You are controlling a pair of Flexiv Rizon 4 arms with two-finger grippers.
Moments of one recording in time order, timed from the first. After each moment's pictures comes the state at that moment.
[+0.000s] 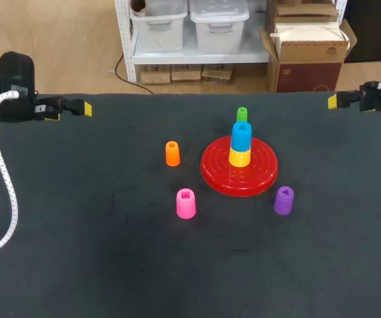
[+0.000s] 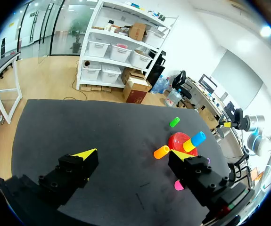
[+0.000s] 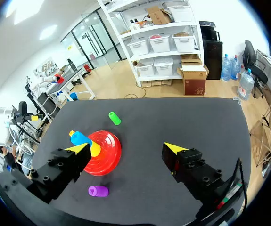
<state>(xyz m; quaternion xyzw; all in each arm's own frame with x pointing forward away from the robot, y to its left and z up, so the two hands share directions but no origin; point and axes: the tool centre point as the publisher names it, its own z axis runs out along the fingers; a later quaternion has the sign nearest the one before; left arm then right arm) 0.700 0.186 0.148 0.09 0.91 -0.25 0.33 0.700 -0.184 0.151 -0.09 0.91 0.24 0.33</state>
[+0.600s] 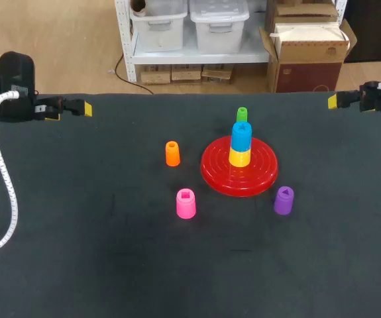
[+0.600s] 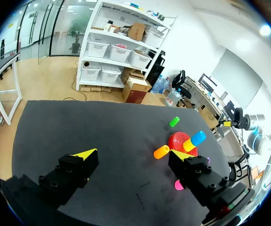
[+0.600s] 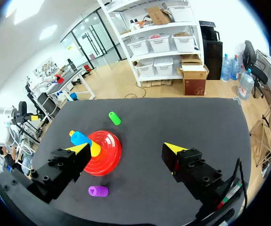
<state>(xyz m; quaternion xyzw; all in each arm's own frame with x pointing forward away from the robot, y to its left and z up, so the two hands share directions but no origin) 0.700 0.184 0.149 0.09 0.91 -0.24 0.33 0.700 -0.184 0.151 -0.09 0.91 0.24 0.33</state>
